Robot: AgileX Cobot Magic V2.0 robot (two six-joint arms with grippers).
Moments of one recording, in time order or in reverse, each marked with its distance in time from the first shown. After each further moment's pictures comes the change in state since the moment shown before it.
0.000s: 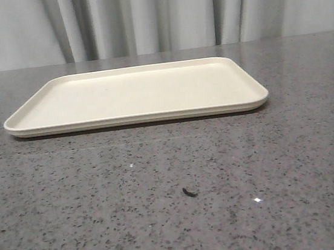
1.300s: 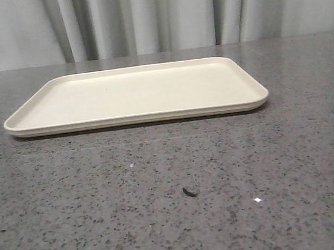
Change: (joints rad) left arm 0.000 0.686 -1.344 0.088 0.685 -0.065; right arm 0.021 0.505 -1.032 0.124 0.088 0.000
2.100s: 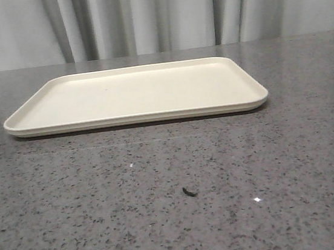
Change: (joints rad) left arm 0.000 0.324 -0.426 -0.042 0.568 0.107; right arm 0.000 0.188 -0.321 -0.101 0.336 0.000
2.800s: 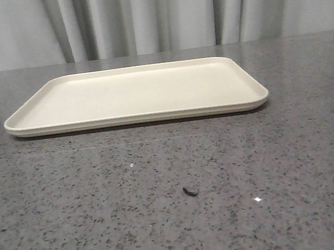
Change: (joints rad) left arm 0.000 0.092 0.213 0.014 0.265 0.049; right arm 0.000 0.388 -0.391 -0.075 0.521 -0.128
